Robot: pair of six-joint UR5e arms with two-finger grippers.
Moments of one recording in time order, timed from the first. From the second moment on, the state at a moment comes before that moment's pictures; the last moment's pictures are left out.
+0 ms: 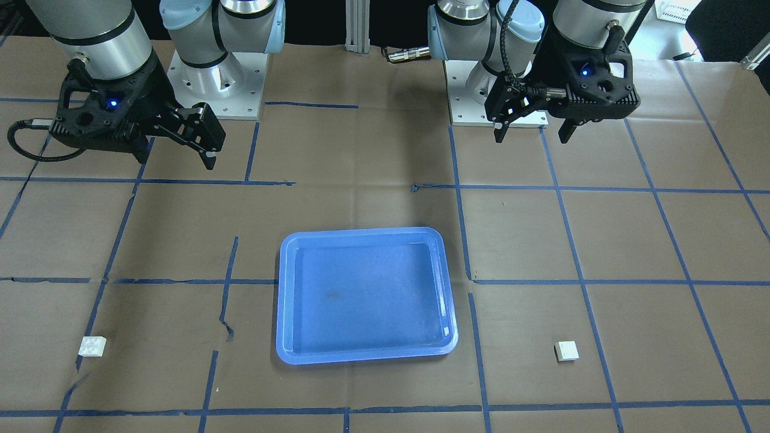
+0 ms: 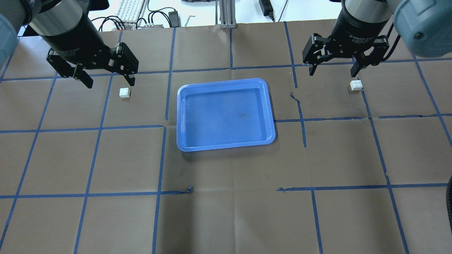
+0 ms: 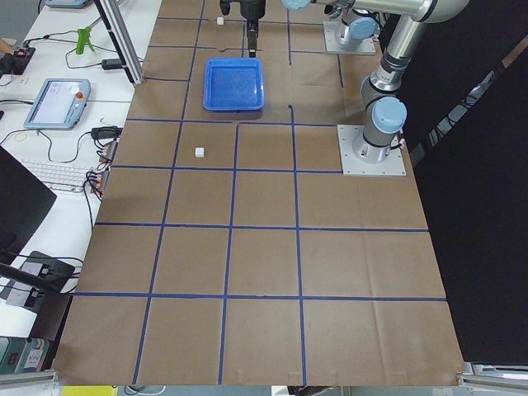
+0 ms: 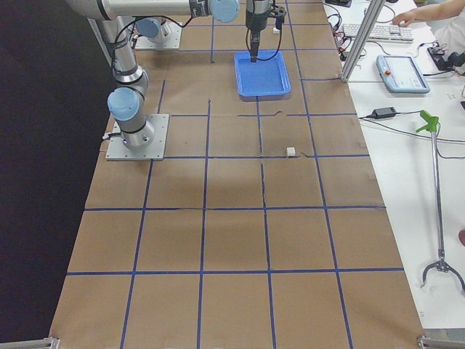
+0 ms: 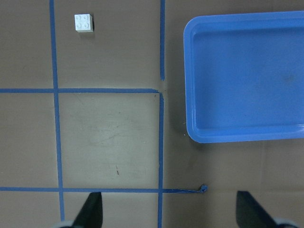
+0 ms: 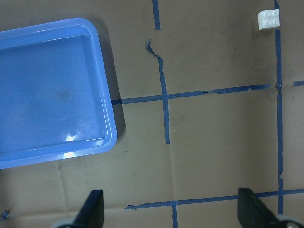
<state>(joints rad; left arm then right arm) -1.56 -1.55 -1.51 -1.65 1.58 -0.01 1.58 -1.54 1.53 -1.57 -1.56 0.10</state>
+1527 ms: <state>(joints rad) -1.32 -1.65 -1.85 -1.38 1.63 0.31 1.50 -1.48 1.53 -1.60 -1.55 -0.87</state>
